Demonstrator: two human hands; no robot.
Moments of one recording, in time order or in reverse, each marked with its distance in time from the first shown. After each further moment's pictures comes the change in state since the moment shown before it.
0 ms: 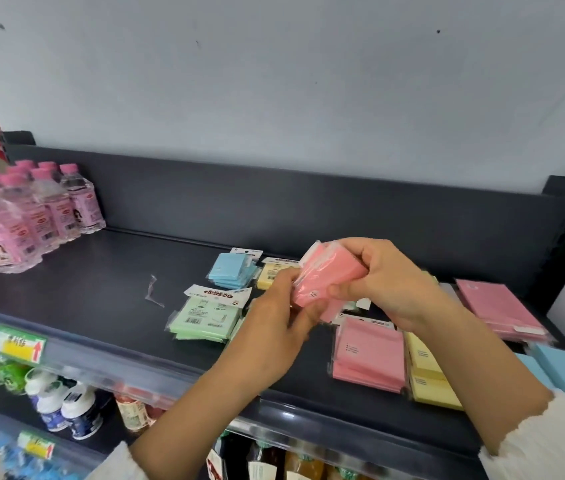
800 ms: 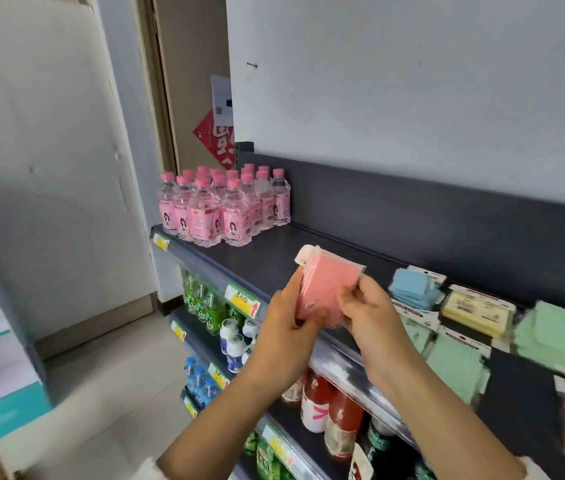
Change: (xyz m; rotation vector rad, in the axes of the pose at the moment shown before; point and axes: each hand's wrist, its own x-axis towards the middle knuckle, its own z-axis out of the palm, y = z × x) left_hand -0.101 -0.038 -0.146 -0.004 0.486 -0.187; right_hand 0.034 -0.025 0.235 0.393 -0.083 0.074
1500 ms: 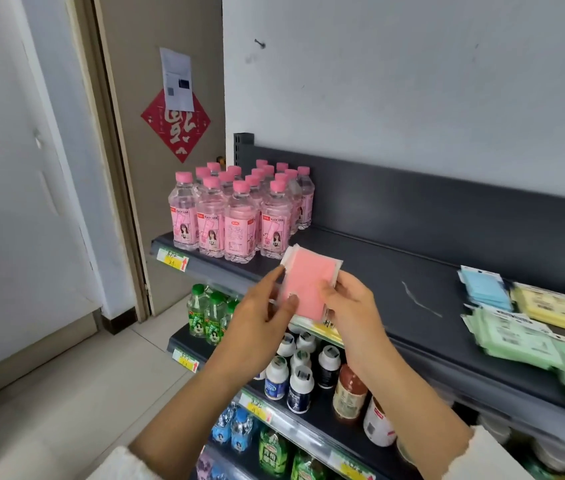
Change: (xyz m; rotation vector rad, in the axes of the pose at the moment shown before) left_hand 0.076 -0.119 -0.208 0.092 -0.148 0.023; right_hand 0.067 0.021 0.210 0.012 0.226 -0.005
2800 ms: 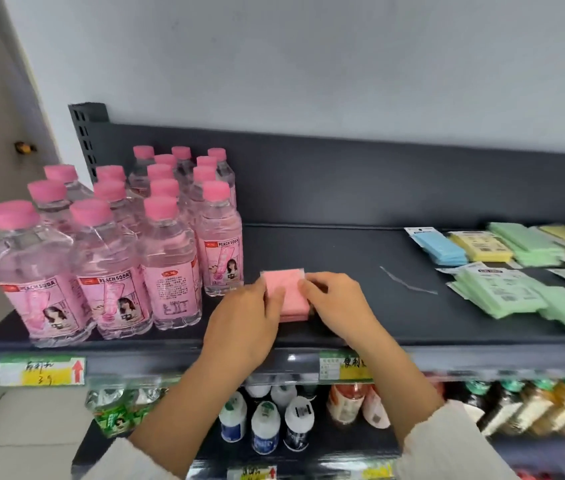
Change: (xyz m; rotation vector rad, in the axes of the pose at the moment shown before) left_hand 0.167 -0.100 0.014 0.375 -0.338 0.298; right_hand 0.119 0.044 0.025 -0.819 0.371 0.114
